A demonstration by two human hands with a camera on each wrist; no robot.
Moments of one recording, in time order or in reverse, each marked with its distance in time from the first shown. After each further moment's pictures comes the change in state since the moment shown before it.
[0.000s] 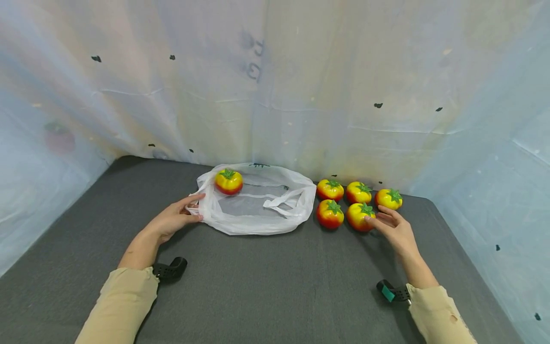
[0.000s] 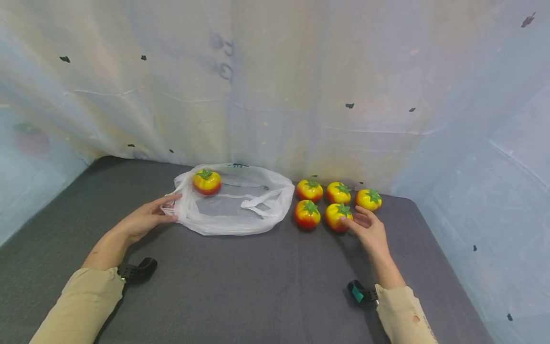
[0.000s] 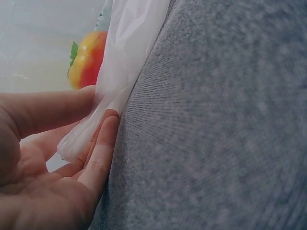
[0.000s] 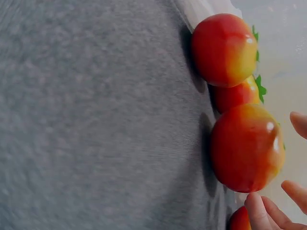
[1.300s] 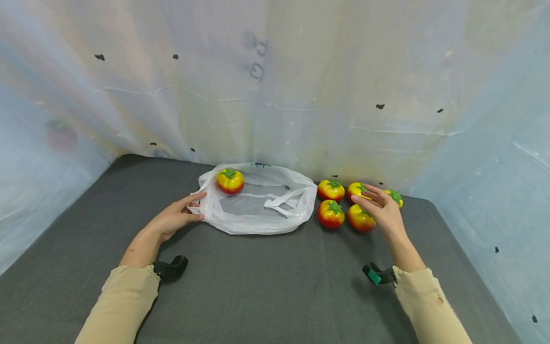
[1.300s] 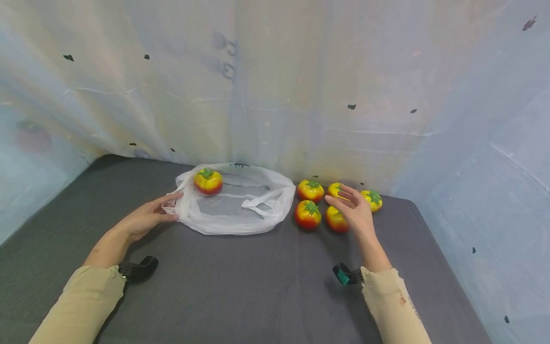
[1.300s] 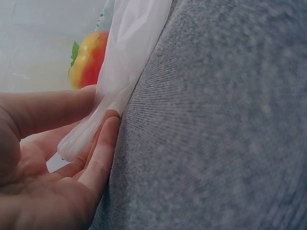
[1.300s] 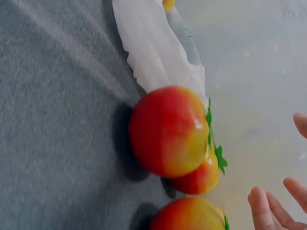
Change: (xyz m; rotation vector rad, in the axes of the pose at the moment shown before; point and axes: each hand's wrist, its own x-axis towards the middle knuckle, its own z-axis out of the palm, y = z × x) left_hand 0.000 0.000 0.002 0.032 0.033 0.028; right_hand 0.007 -0.053 0.019 0.068 -0.011 -0.137
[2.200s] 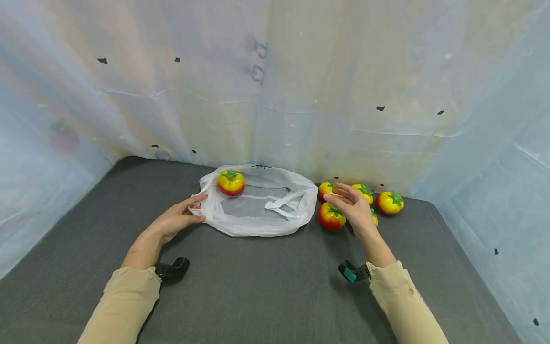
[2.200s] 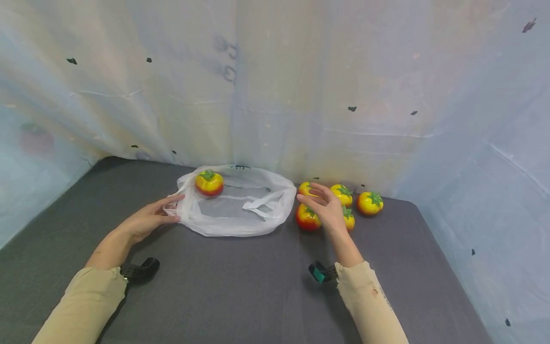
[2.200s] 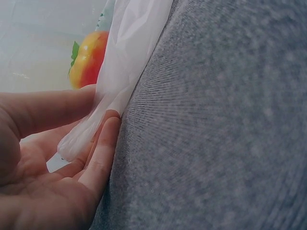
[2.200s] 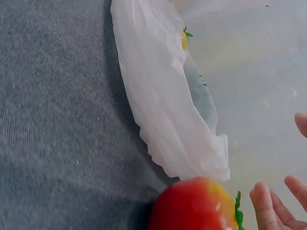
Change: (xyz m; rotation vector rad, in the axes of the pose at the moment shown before) left_hand 0.000 0.000 0.000 -0.003 -0.007 0.003; right_hand 0.010 -0.017 0.056 0.158 -0.091 -0.019
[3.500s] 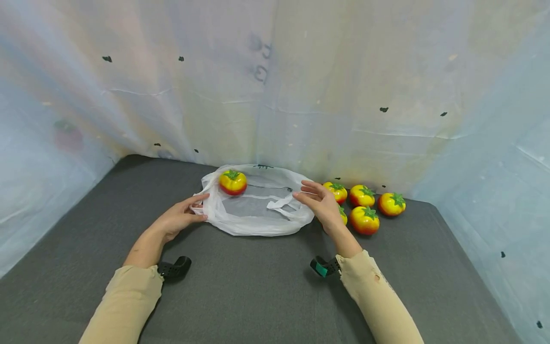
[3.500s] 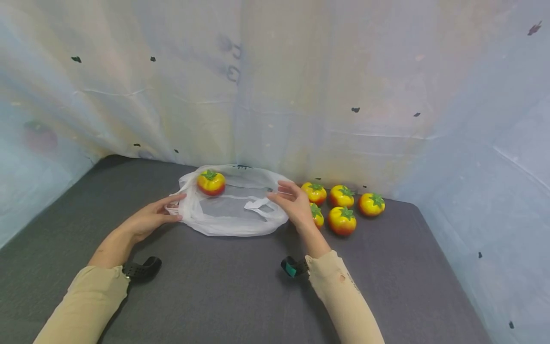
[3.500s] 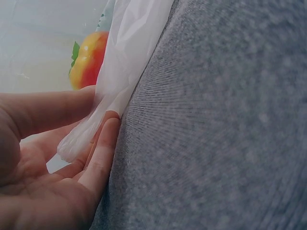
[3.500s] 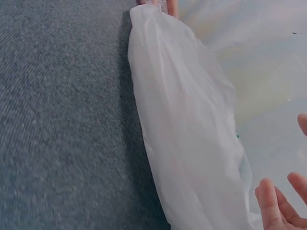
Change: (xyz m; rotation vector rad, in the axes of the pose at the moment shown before) left_hand 0.000 -0.003 0.001 -0.013 0.009 -0.002; right_hand 0.015 -0.005 0.064 0.020 -0.106 -0.101
